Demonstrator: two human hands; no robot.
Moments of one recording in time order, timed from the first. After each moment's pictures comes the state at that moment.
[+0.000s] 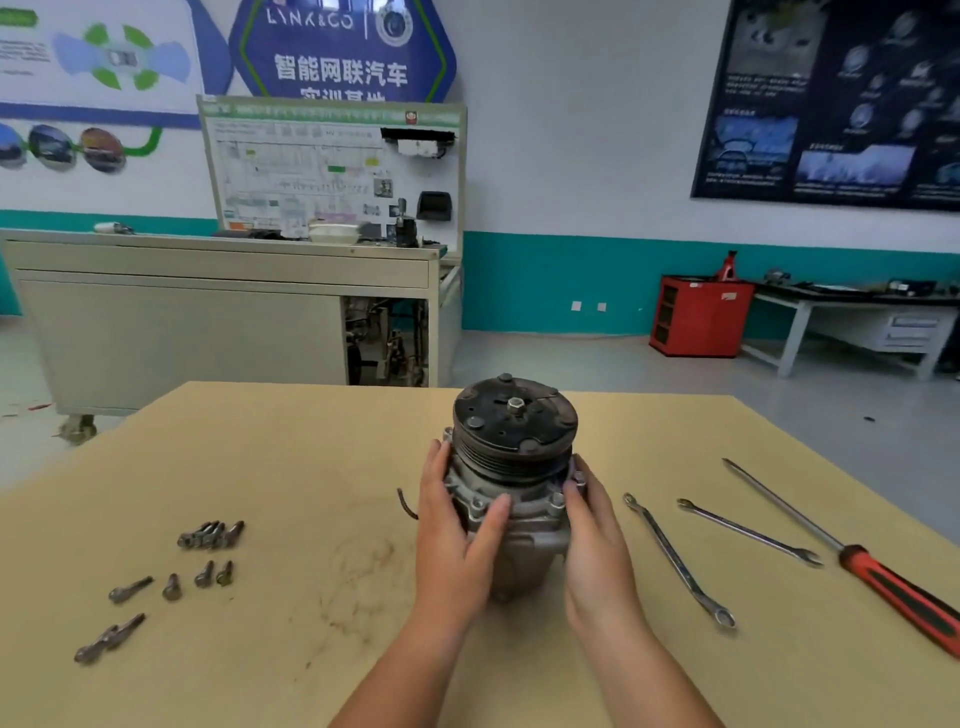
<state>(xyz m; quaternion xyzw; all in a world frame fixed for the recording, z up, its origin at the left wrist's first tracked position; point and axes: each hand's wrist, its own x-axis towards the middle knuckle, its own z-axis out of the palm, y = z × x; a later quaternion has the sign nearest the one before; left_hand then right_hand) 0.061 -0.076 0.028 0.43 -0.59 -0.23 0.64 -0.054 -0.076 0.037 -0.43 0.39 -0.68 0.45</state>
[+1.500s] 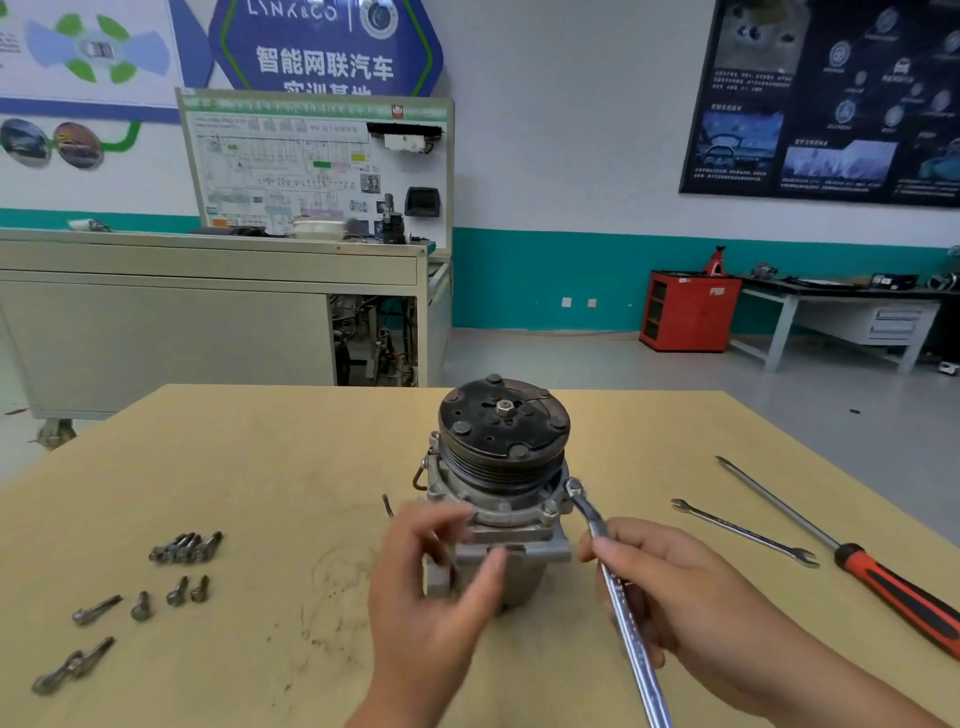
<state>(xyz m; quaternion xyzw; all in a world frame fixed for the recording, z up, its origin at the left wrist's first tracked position) 0.066 -0.032 0.043 0.31 -0.62 -0.11 0.72 -0.109 0.000 0.106 -0.55 0.47 -0.42 0.54</state>
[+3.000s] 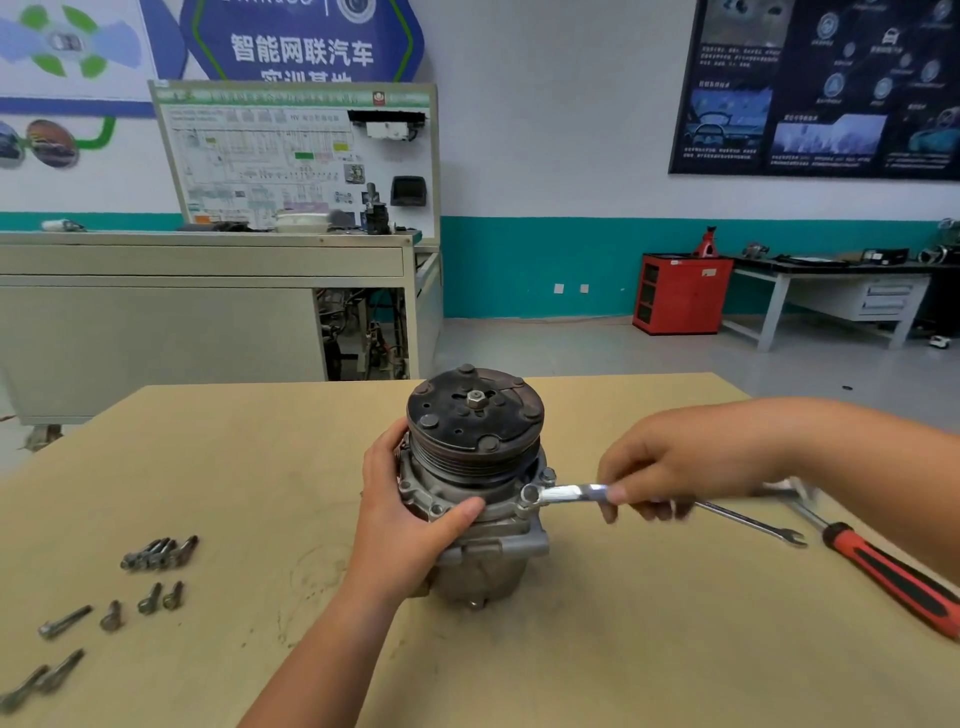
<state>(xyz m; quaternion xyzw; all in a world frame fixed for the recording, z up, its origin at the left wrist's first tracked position) 0.083 -0.091 0.046 0.43 -0.63 -0.26 0.59 -0.157 -0.070 0.181 -0.79 0.54 0.06 0.28</state>
